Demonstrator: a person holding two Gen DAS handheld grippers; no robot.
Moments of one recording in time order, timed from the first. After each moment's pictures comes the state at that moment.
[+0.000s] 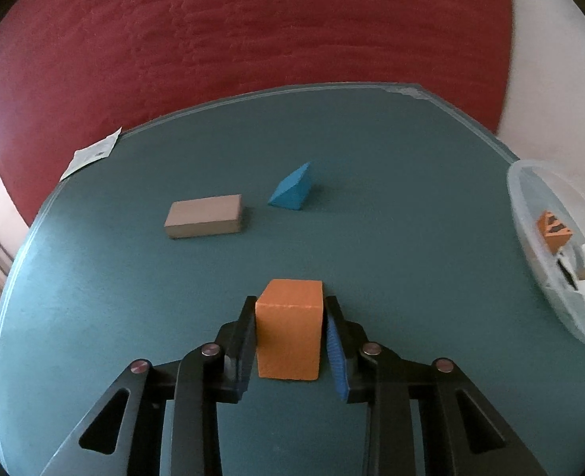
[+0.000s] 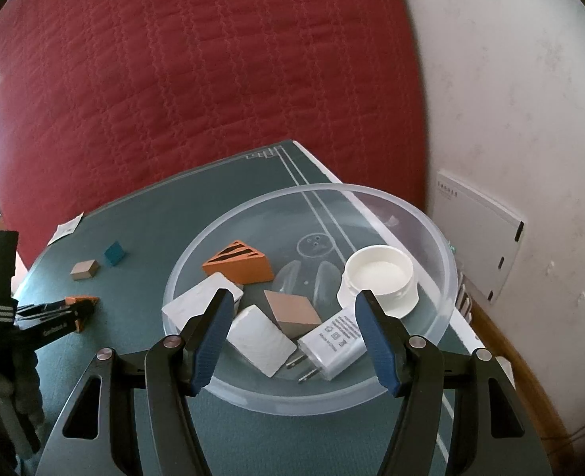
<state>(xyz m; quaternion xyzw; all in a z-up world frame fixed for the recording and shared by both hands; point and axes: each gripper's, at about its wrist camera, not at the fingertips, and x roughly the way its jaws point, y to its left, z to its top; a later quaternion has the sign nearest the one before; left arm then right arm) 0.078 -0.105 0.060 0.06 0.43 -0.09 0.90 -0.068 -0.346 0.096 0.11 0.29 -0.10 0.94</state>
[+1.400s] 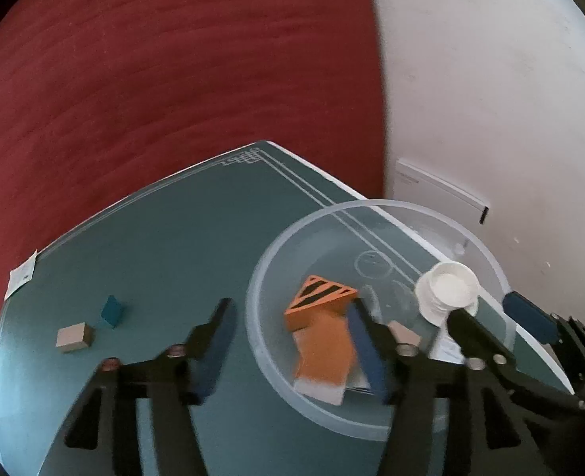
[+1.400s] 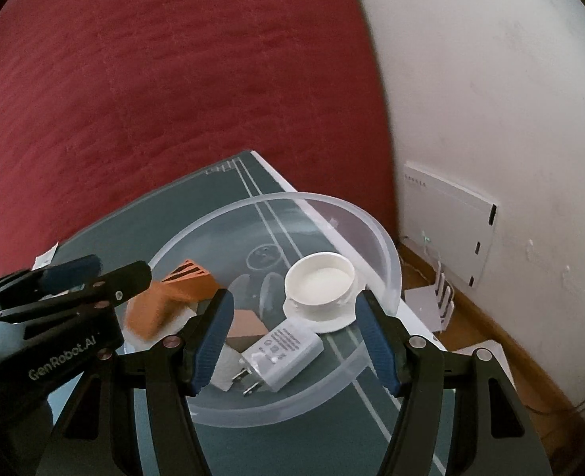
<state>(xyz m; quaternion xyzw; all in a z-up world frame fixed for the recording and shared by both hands) 0.033 -0.266 0.121 0.12 0.34 -0.23 0.90 -0.076 -0.377 0.097 0.15 0.29 -0.15 0.93</state>
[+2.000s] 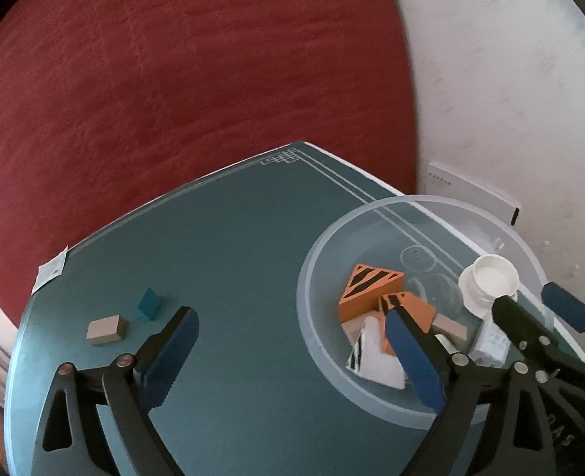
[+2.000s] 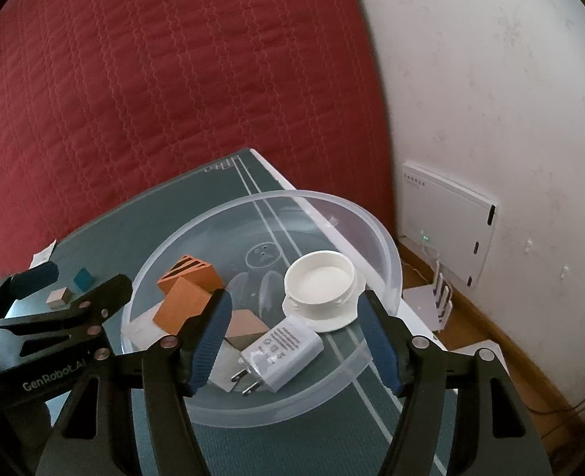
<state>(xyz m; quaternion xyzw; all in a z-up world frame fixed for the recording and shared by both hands) 0.033 -0.250 0.111 0.14 0.33 -0.18 0.92 -0.076 -0.376 0.096 0.14 0.29 -0.15 0.93</state>
